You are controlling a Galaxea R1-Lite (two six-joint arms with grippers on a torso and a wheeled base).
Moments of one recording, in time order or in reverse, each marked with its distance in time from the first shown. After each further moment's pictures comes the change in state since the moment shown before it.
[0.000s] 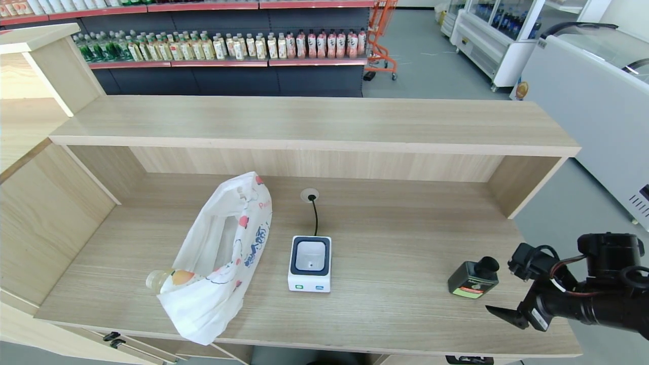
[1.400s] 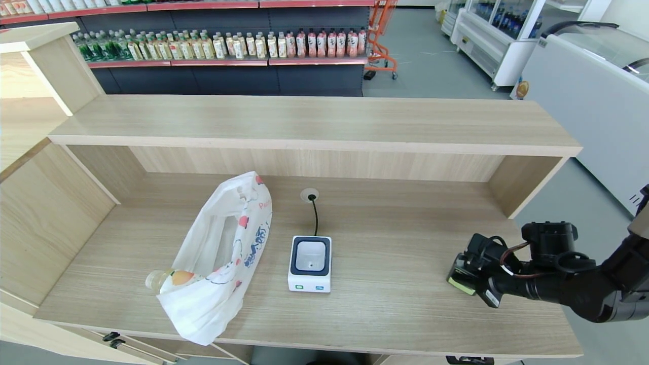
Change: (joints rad) left arm 0.000 0.000 0.000 0.000 0.000 0.000; right arm 0.128 0.206 -0.176 -0.106 0.042 -0.032
